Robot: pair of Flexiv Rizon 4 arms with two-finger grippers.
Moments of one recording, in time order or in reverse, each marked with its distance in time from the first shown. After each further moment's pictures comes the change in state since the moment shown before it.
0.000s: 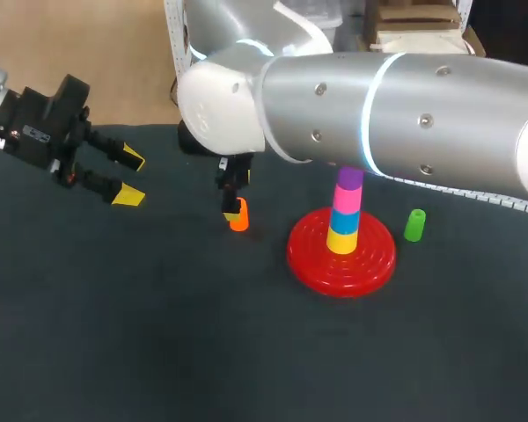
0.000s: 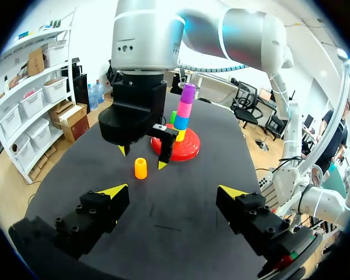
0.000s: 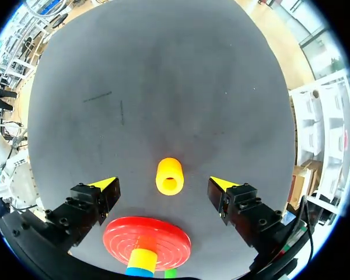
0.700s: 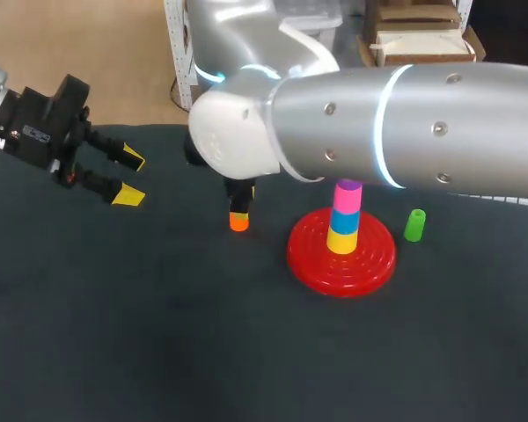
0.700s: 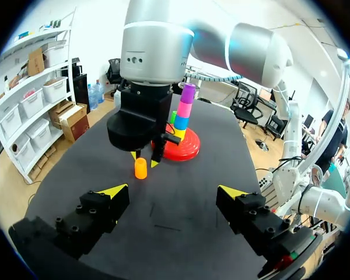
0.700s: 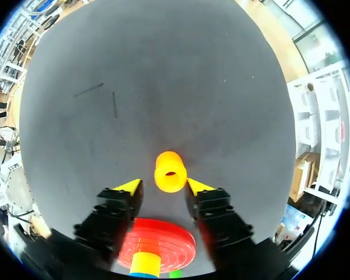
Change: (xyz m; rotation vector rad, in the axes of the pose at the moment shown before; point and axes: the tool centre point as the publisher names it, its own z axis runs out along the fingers) left arm 0.000 0.000 0.000 0.000 0.000 0.000; right arm 0.010 0.001 0.014 0.046 0.014 0.040
